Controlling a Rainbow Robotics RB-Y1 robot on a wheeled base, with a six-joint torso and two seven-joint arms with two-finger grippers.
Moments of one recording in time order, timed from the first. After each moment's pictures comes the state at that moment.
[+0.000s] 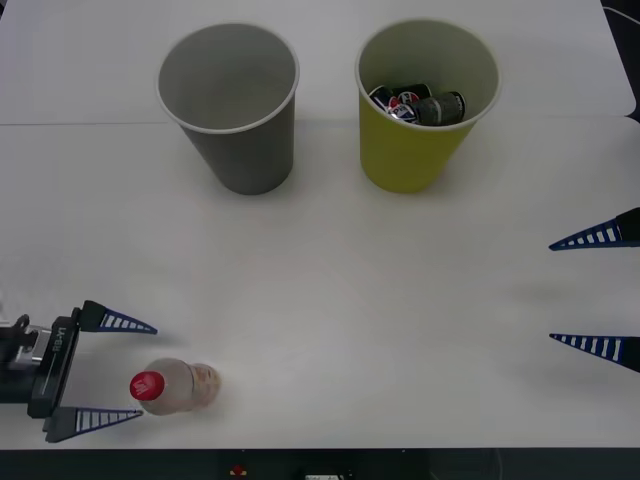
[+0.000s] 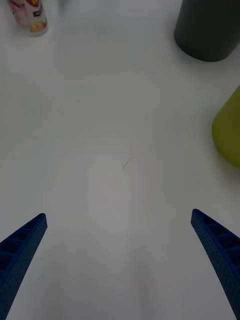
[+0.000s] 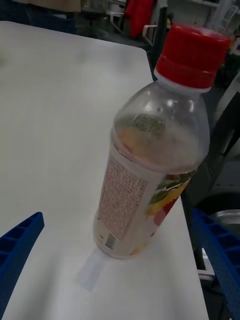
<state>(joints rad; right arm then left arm) 0.26 -1.13 -0.26 -2.01 1.31 -1.13 -0.09 -0.21 1.03 -0.58 -1.03 -0.66 -1.43 -0.71</state>
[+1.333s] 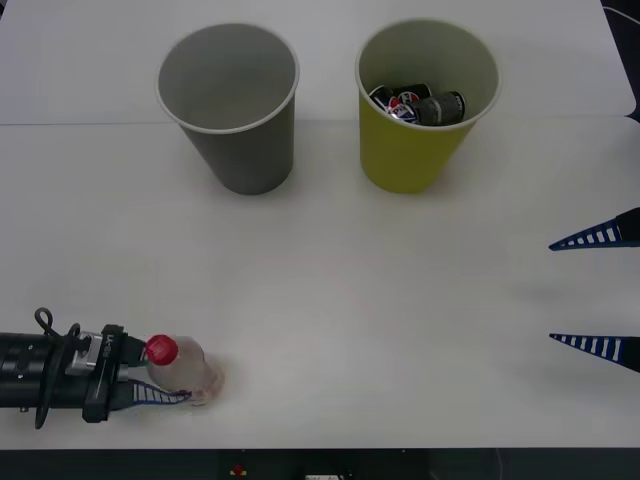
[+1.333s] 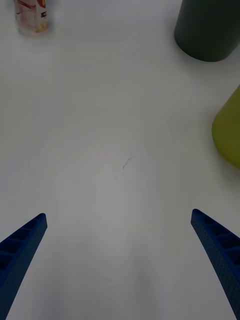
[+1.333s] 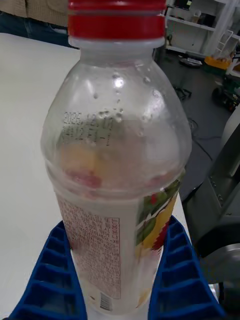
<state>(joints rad) 0.26 -1.13 -0.26 -2.01 1.31 -1.13 -0.09 -0.23 0.94 -0.65 -1.04 -0.64 -1.36 -0.71</state>
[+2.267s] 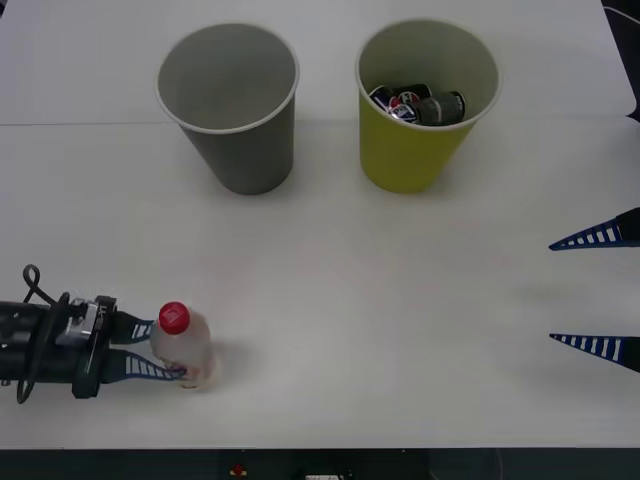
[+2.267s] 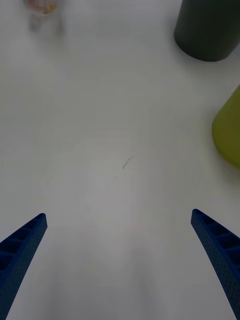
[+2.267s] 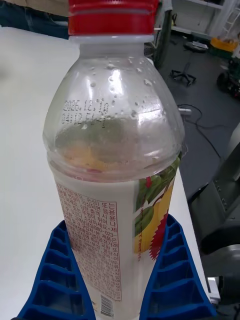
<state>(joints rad) 0.26 -1.13 -0.26 -2.01 1.31 -1.13 -0.09 -0.08 0.94 -0.27 -1.38 -0.94 -1.33 -0.34</state>
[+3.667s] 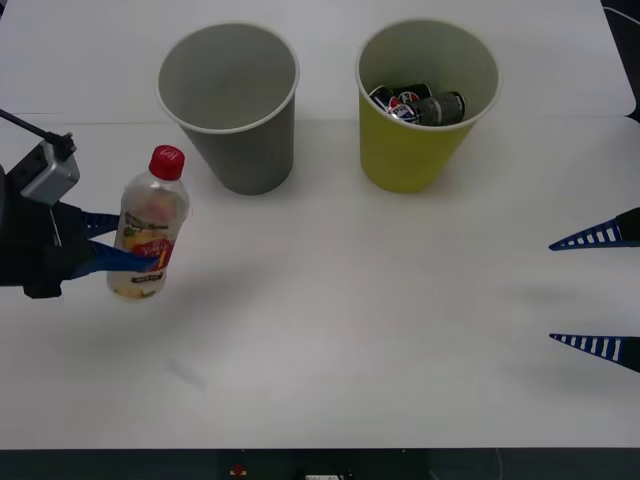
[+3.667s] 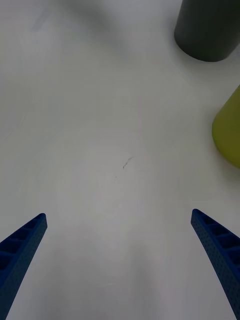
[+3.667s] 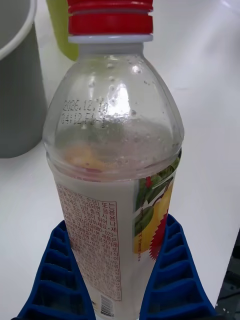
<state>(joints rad) 0.26 -1.13 -0.26 -2.01 1.31 -1.13 -0.09 -0.04 0.88 0.29 -2.14 -1.61 -1.38 0.93</state>
